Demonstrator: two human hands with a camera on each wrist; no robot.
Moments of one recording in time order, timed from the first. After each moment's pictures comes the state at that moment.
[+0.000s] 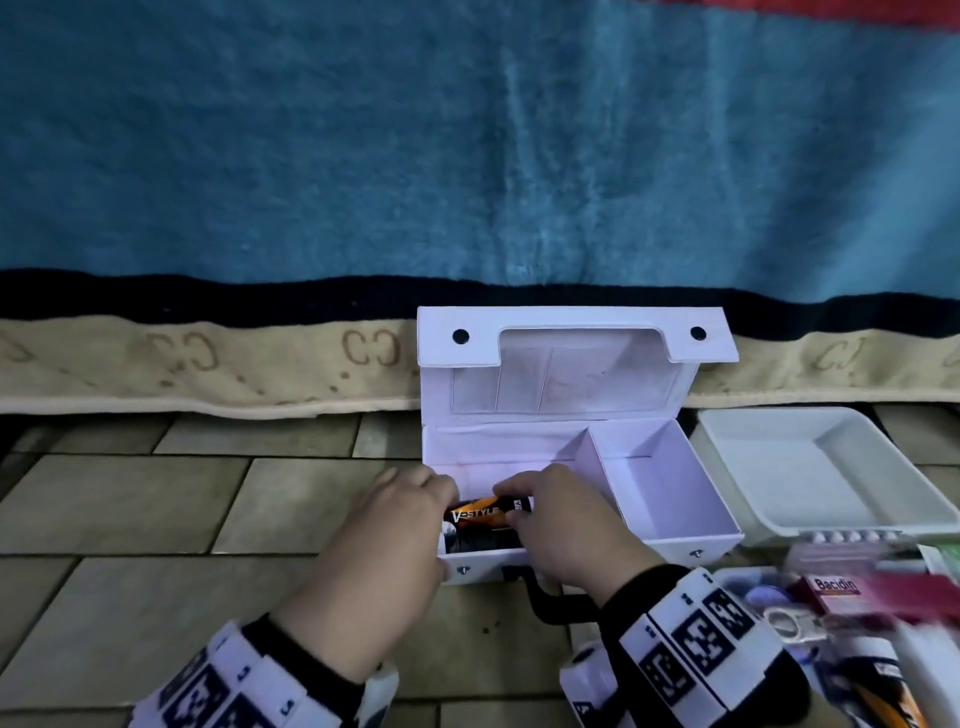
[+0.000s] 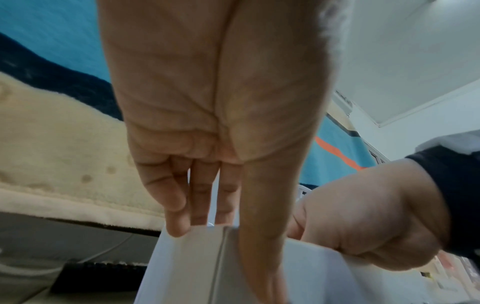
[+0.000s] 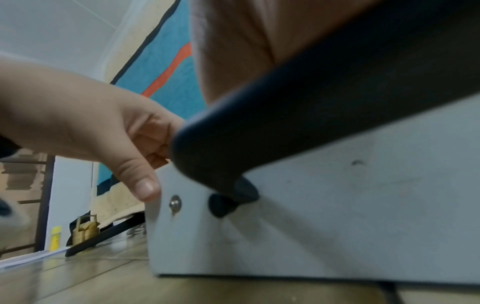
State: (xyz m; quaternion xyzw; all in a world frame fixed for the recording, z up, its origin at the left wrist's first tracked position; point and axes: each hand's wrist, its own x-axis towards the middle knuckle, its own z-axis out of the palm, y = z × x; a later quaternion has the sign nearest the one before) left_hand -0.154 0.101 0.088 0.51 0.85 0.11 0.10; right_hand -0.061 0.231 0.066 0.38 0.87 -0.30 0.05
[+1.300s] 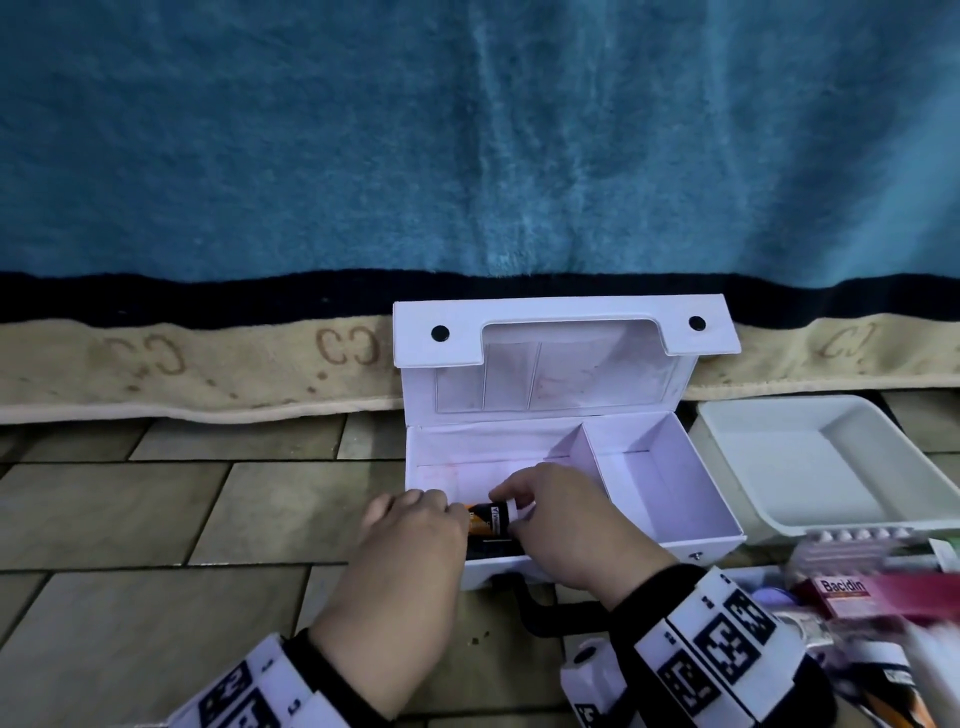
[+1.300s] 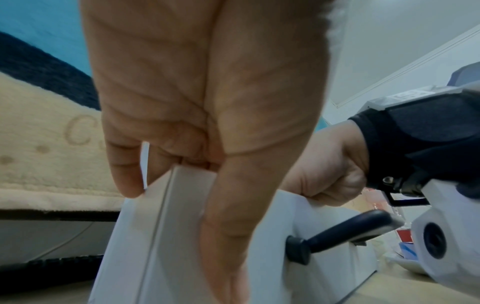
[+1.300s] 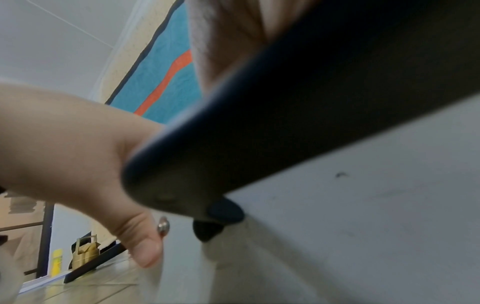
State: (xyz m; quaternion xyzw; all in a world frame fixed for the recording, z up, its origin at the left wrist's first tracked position) left_hand -0.139 0.121 0.066 0.53 0.84 -0.04 0.04; right_hand -0.058 0.245 0.061 0.36 0.87 -0.33 0.05
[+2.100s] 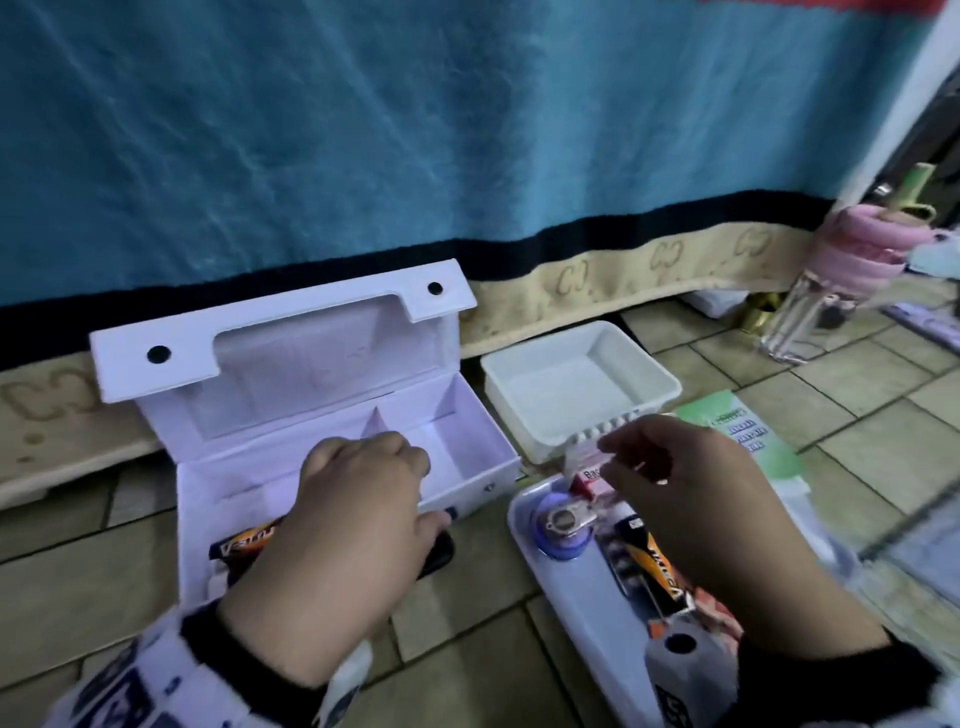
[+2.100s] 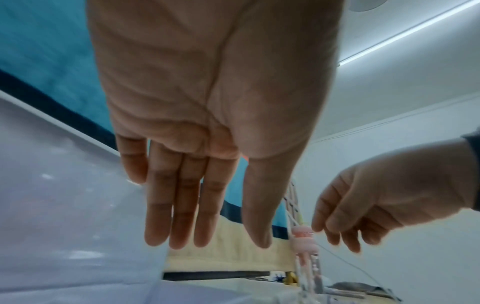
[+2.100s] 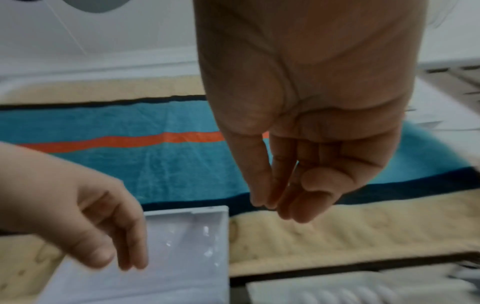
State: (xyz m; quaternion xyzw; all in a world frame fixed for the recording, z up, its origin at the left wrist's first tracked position) left_hand -0.066 0.176 0.112 0.66 0.74 0.09 -0.02; right_hand 0.142 0.252 0.128 0.56 0.76 -0.22 -0.23
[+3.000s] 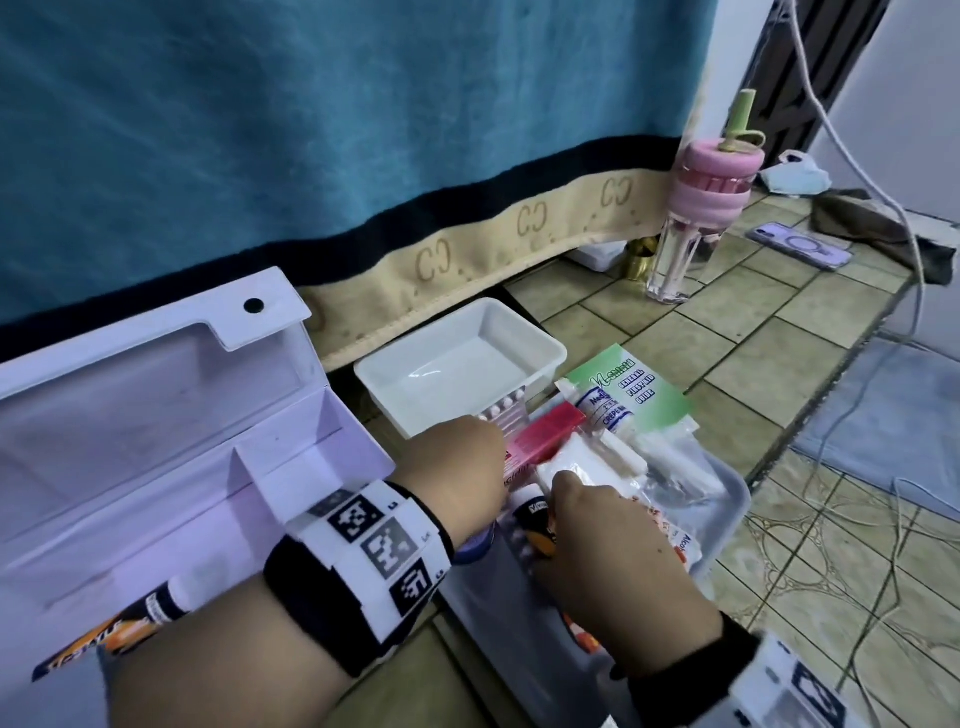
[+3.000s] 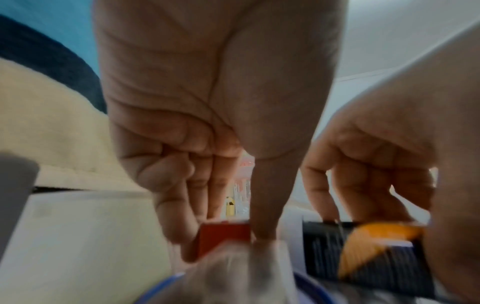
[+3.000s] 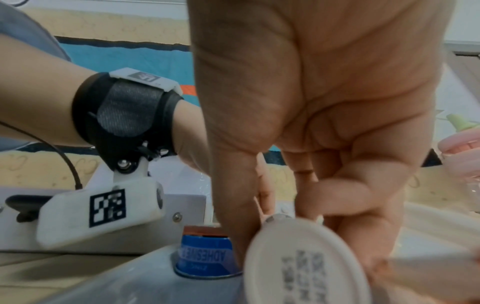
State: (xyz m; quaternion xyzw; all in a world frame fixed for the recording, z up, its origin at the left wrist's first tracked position) left_hand 0.046 0.298 0.074 0.77 0.63 -0.06 0.06; right_hand 0.176 0.244 0.073 0.63 0.77 -0.13 -0.04
